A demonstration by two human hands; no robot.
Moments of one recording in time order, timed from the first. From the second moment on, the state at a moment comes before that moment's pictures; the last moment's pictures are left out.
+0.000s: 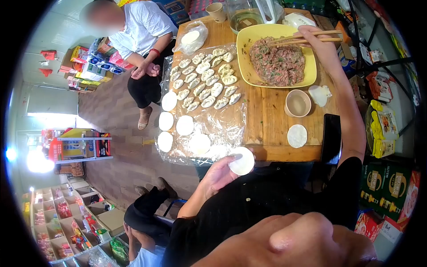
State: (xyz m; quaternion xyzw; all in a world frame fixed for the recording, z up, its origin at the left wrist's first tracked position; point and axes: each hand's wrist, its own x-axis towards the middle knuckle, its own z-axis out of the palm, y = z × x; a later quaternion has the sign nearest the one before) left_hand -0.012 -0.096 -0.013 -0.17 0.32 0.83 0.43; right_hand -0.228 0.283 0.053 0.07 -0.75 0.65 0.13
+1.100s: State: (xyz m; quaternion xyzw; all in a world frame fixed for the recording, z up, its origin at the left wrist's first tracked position) left_hand 0.010 -0.106 0.005 -0.05 0.35 0.85 0.40; right_hand -0.260 0.291 0.010 0.00 -0.62 0.78 0.03
